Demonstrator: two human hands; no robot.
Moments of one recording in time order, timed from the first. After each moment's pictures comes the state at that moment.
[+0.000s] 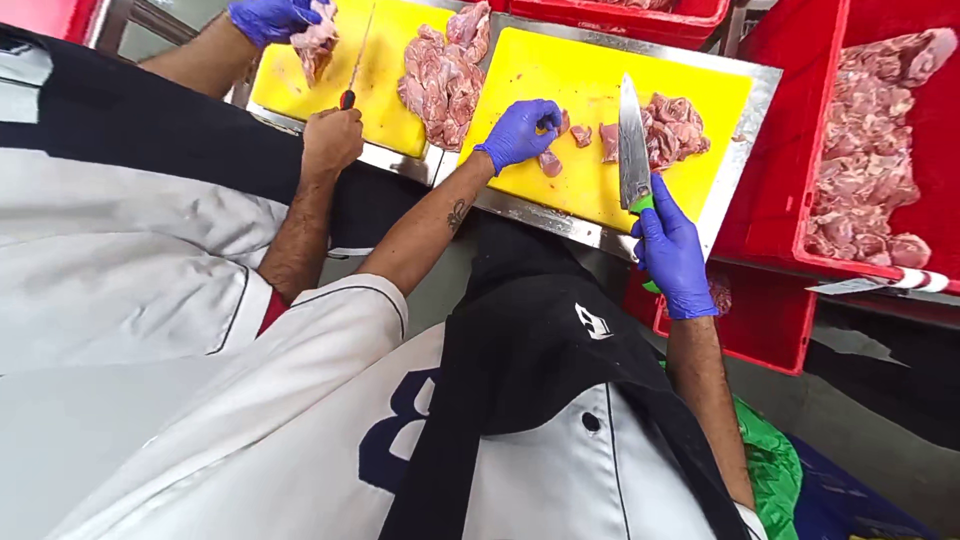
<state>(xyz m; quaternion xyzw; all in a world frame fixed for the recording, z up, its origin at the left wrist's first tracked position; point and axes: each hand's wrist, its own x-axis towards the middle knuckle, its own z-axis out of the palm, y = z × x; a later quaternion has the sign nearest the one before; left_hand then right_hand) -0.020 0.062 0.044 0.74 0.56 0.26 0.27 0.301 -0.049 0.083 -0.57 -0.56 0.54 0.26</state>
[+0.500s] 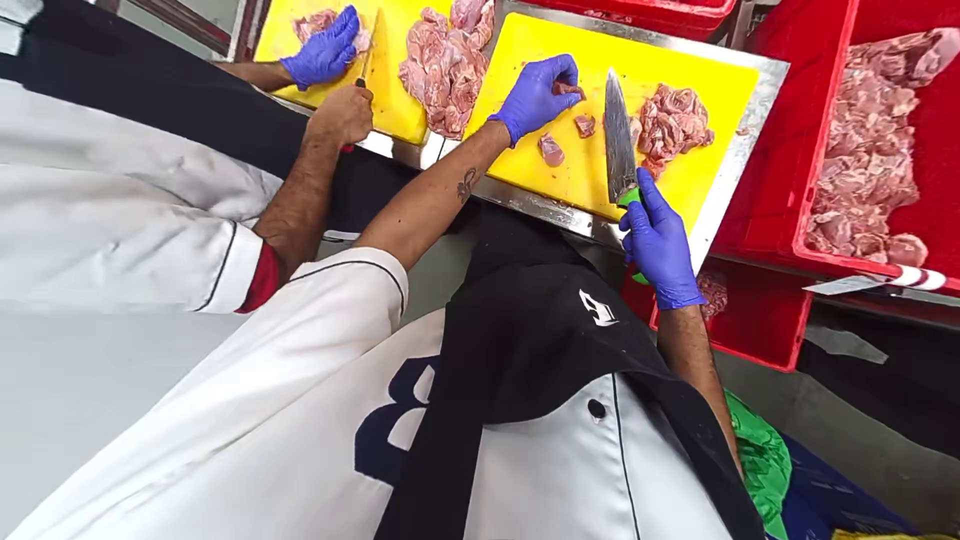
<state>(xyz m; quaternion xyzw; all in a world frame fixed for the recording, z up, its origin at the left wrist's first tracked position) -0.009 0.090 0.064 0.74 0.56 0.25 0.26 0.287 -0.052 0.081 -0.56 -0.58 0.55 0.24</state>
